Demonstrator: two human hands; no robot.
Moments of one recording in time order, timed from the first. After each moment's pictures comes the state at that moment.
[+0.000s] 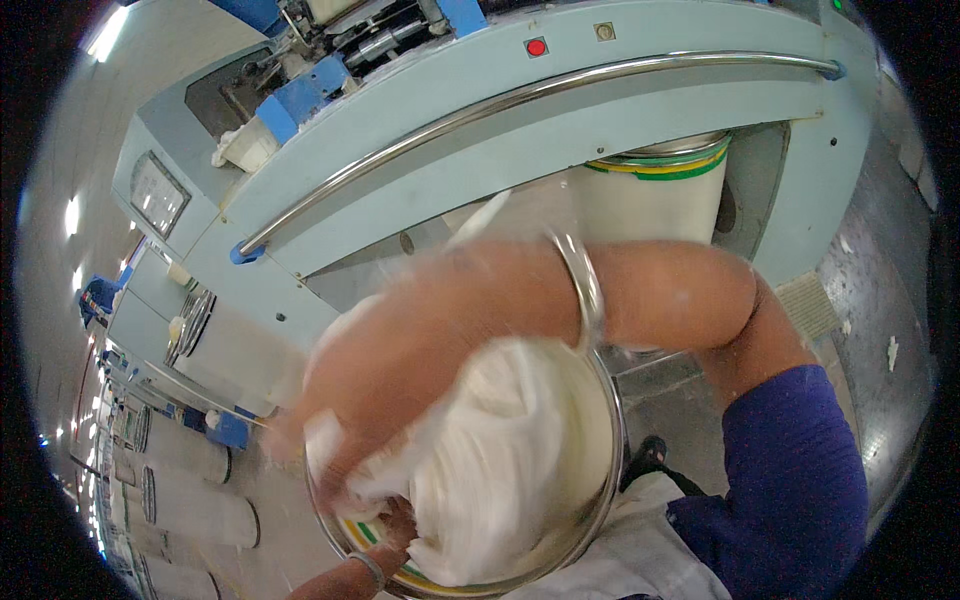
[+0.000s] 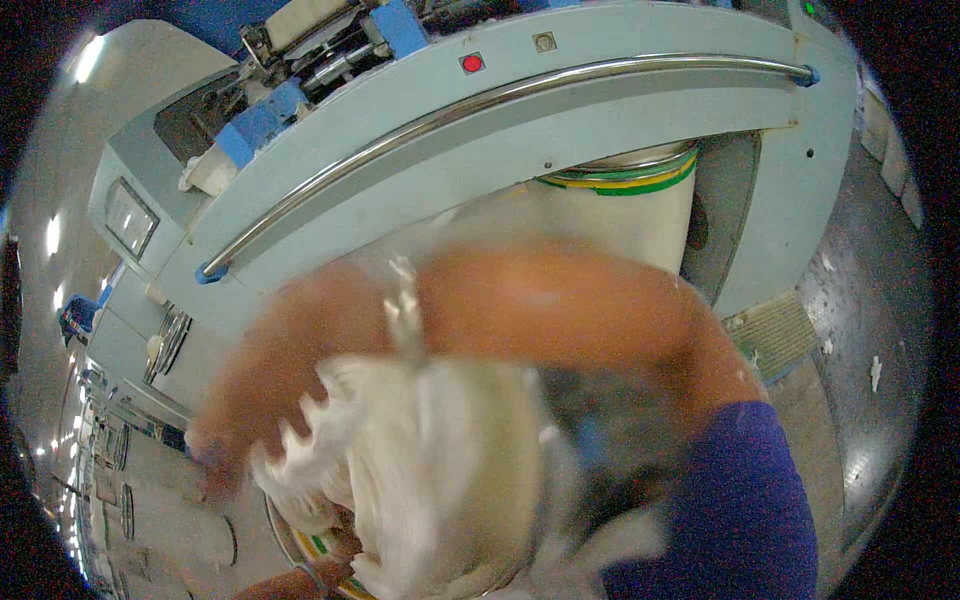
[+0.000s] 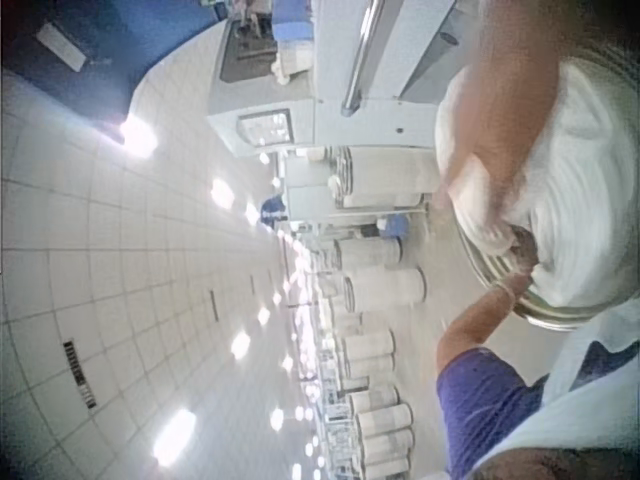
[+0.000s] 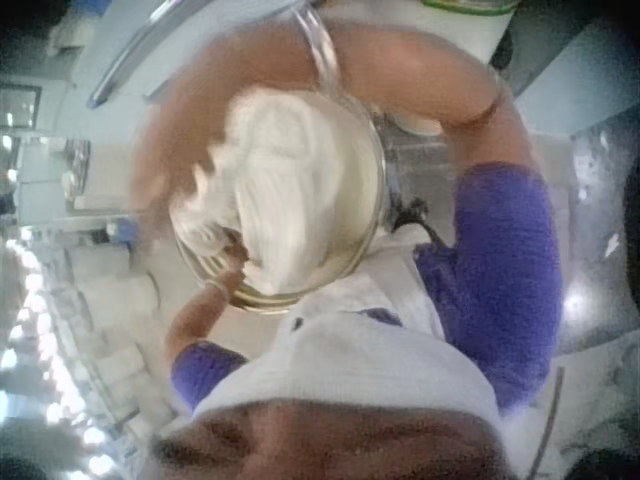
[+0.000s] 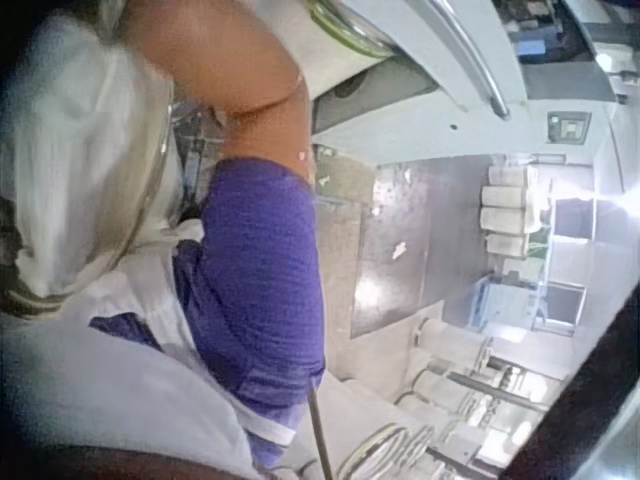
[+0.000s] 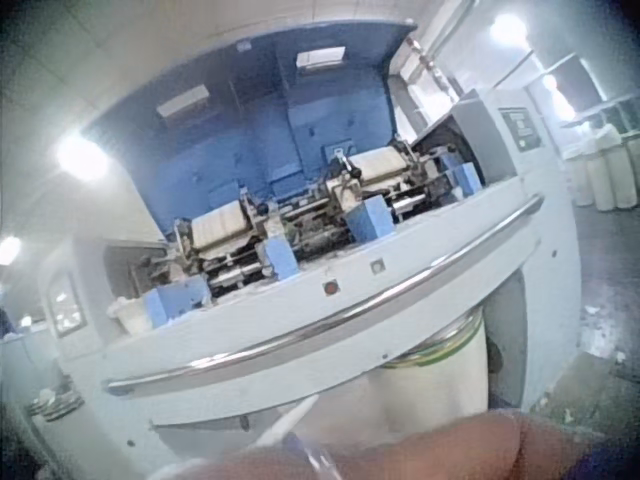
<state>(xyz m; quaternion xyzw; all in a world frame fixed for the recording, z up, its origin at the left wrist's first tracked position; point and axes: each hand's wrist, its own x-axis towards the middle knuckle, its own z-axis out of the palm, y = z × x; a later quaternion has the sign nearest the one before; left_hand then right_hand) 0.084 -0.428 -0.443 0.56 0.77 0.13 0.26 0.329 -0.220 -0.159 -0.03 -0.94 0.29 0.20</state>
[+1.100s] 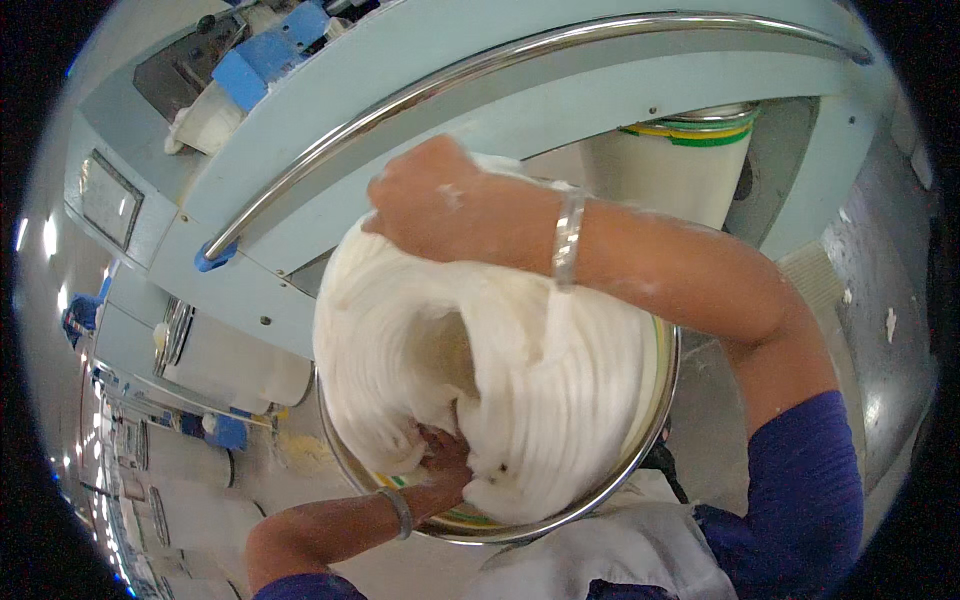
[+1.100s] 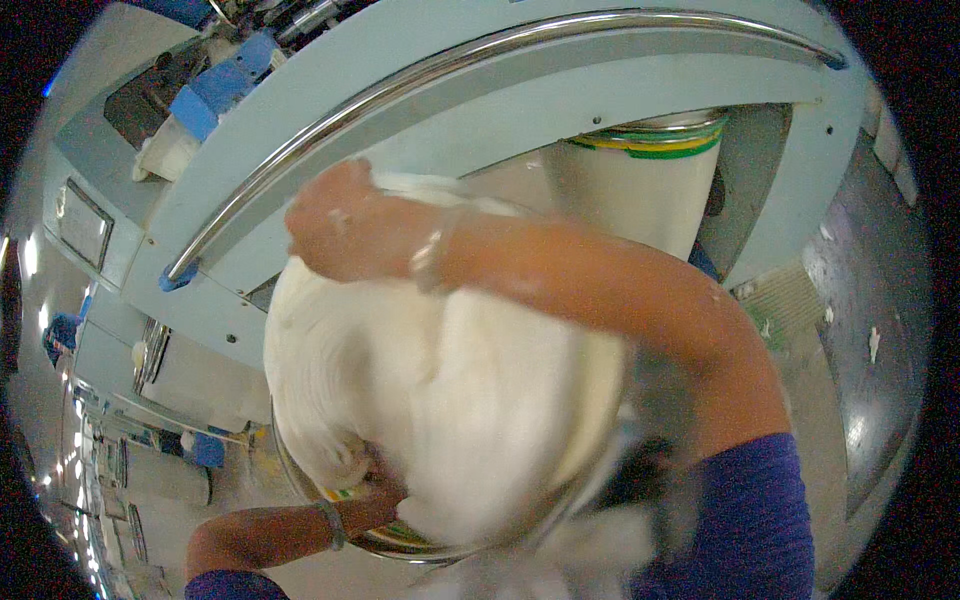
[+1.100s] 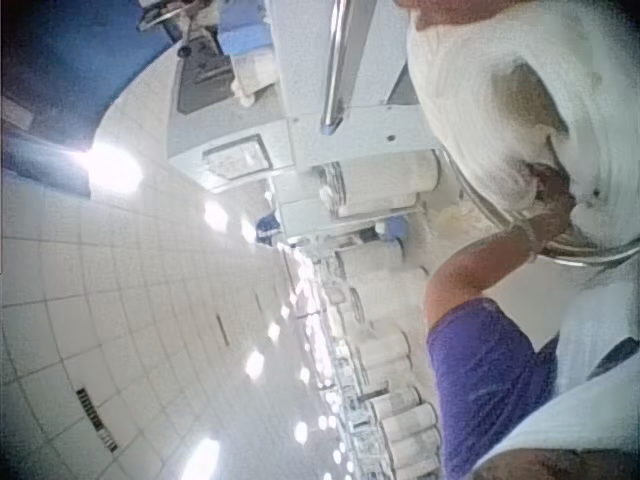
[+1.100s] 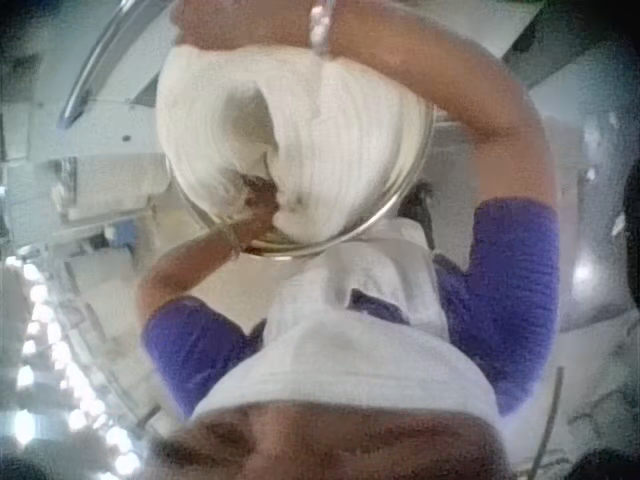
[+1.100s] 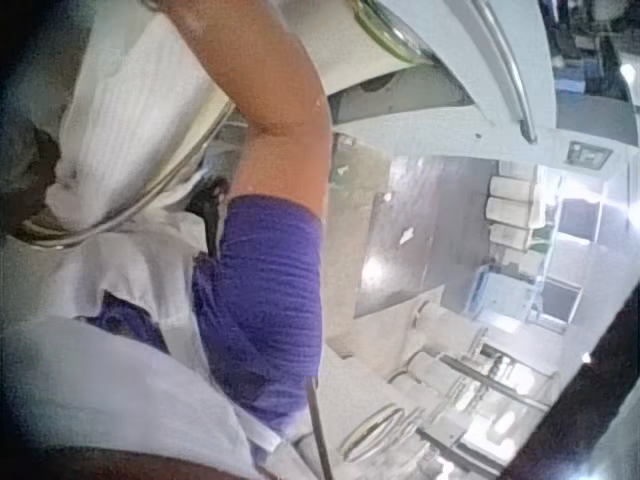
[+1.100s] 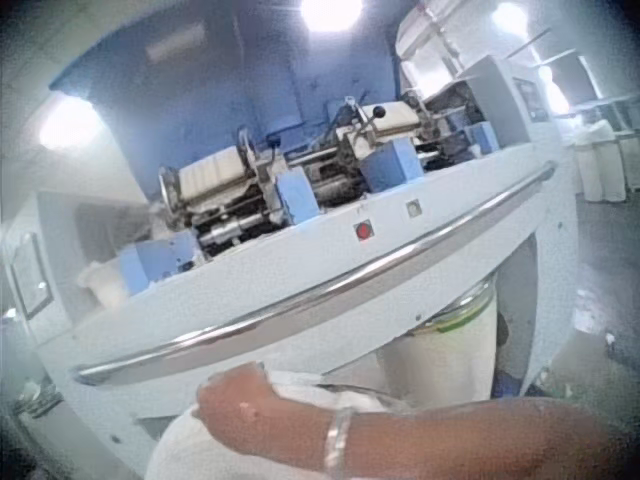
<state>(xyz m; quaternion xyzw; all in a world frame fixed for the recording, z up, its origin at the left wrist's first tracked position) 0.044 -0.312 -0.458 0.64 0.69 0.10 0.32 0.254 -0.106 -0.221 -0.33 -0.92 -0.13 0.17</state>
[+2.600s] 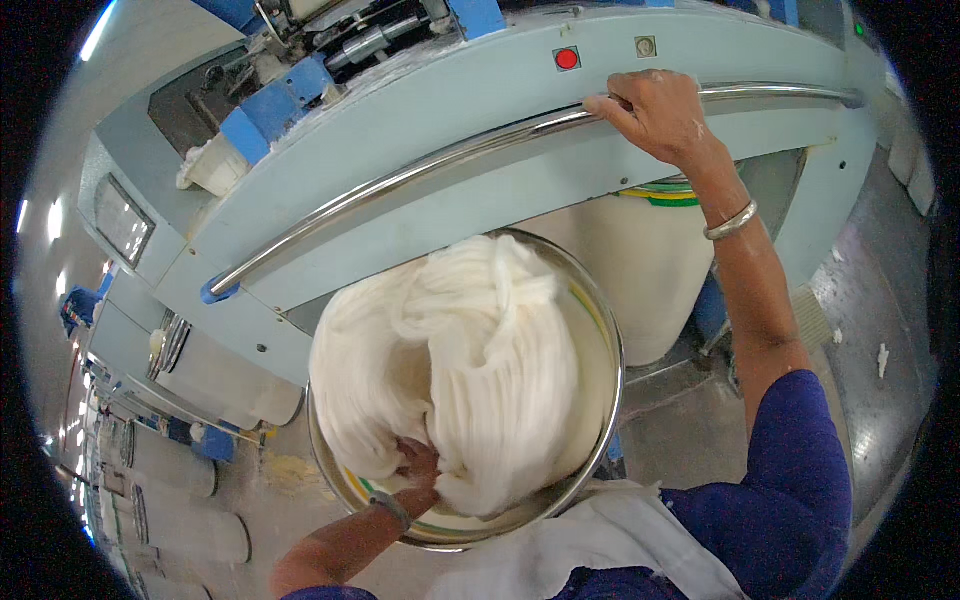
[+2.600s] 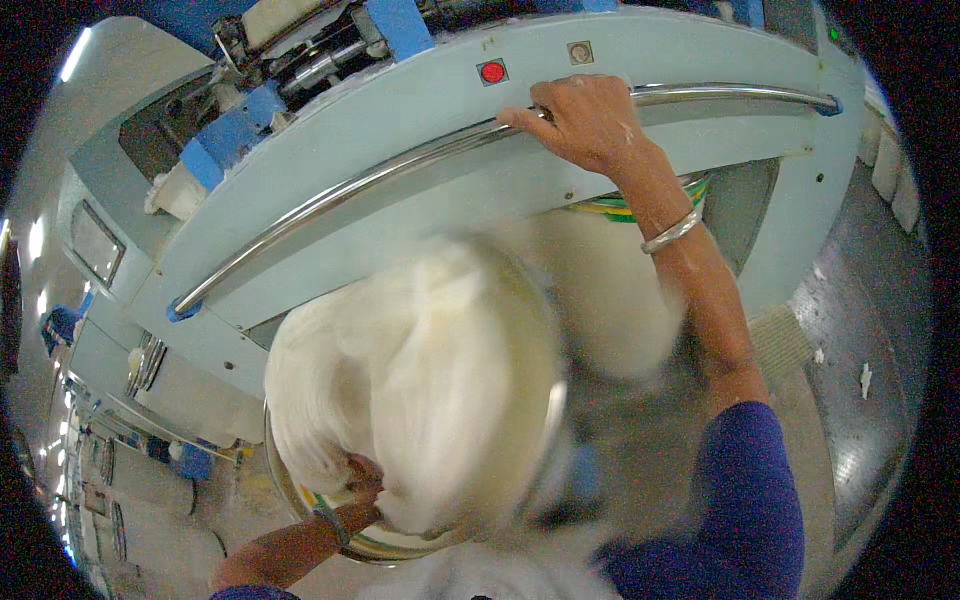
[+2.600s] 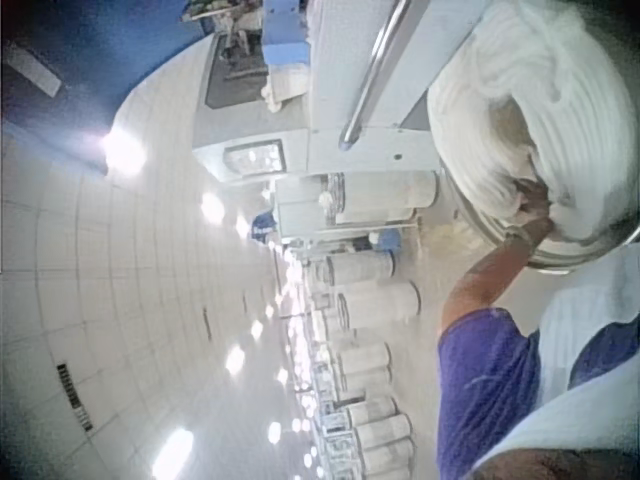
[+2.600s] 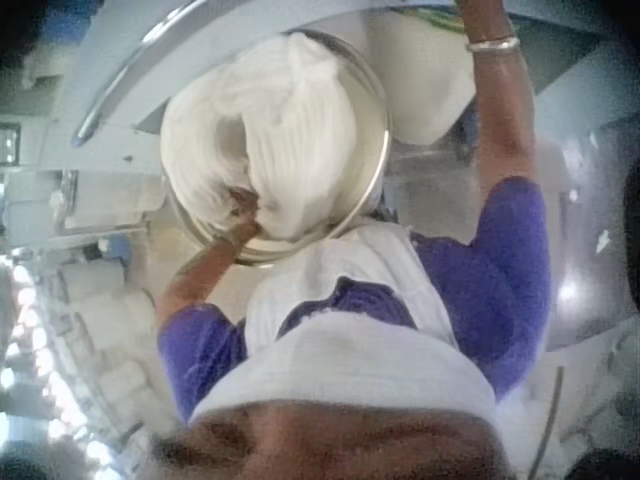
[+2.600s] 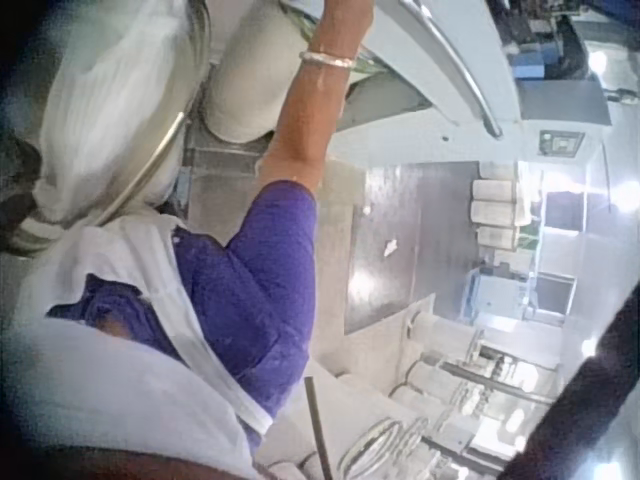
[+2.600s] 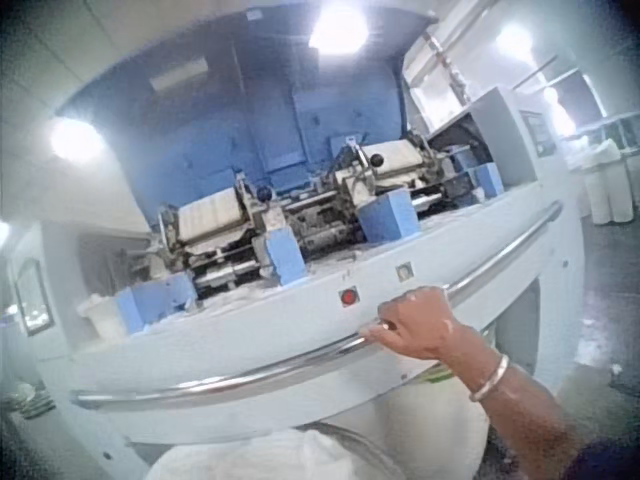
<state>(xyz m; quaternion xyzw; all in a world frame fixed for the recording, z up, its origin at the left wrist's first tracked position) 0.072 -0.265 -0.454 0.61 0.72 0.13 0.30 0.509 -0.030 -0.198 -0.47 -0.74 -0.31 0.37</state>
